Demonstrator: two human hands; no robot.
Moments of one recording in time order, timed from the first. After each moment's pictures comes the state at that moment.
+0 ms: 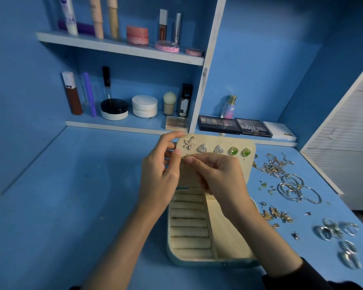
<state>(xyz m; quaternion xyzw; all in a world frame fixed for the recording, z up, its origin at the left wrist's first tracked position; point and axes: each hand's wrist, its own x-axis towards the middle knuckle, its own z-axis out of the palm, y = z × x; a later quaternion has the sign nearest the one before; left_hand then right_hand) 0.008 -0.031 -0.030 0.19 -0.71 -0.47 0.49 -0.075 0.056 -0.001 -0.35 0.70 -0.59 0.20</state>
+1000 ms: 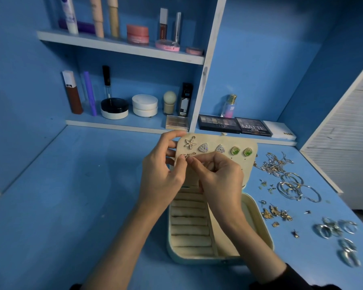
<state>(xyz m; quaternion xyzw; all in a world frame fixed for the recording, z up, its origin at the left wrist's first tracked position) 0.011 -0.029 -0.028 0.17 -0.73 -0.45 0.49 -0.066 0.051 -0.020 -0.33 0.71 -0.62 0.05</state>
